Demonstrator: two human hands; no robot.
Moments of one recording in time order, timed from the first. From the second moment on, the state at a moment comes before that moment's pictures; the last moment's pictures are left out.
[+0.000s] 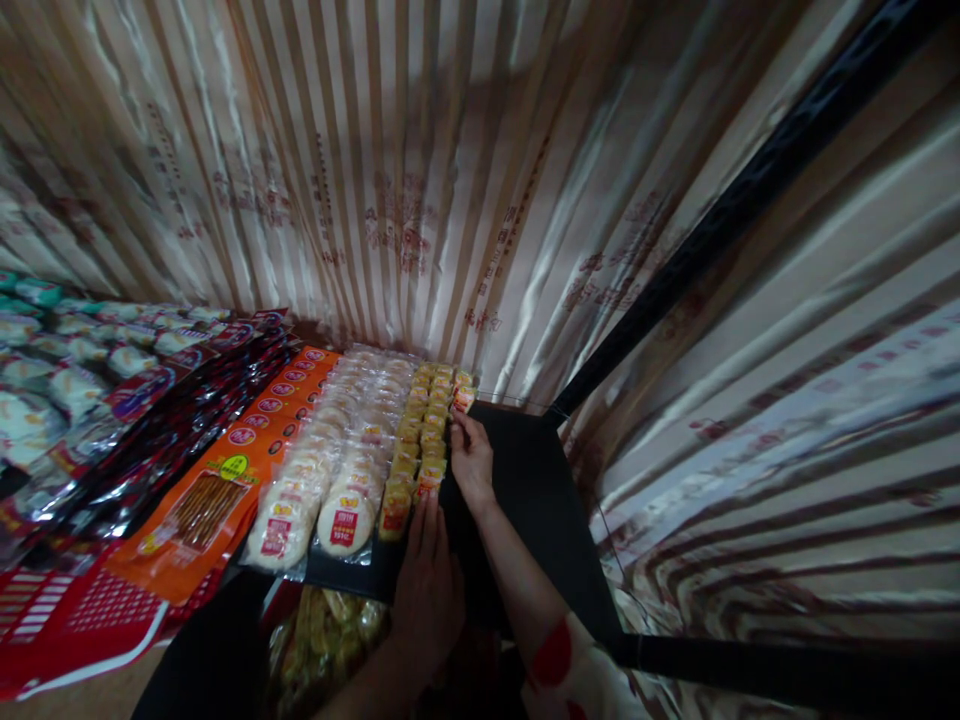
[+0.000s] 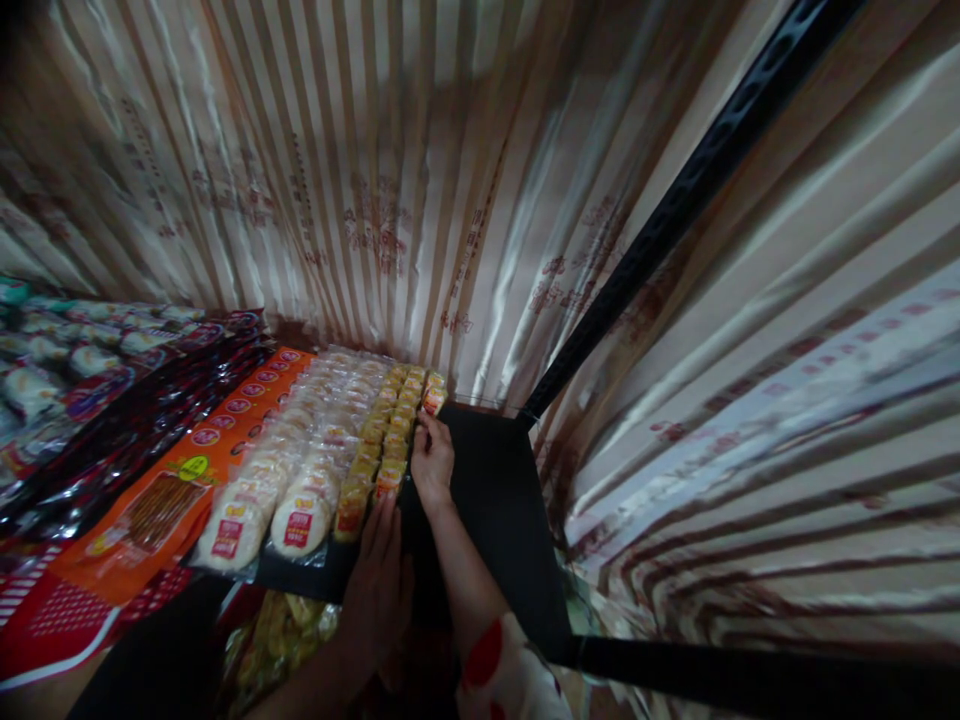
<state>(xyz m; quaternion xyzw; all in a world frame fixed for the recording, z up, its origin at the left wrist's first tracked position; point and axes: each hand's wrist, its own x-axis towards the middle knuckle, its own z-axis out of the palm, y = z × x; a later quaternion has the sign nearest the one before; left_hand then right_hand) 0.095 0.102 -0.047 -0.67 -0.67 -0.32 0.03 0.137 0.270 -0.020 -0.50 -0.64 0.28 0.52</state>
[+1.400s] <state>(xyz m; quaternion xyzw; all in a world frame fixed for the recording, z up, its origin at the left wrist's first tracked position) 0.102 0.113 -0.041 -0.63 -0.72 -0.30 0.01 0.122 0.353 0.032 -0.57 -0.78 0.11 0.24</state>
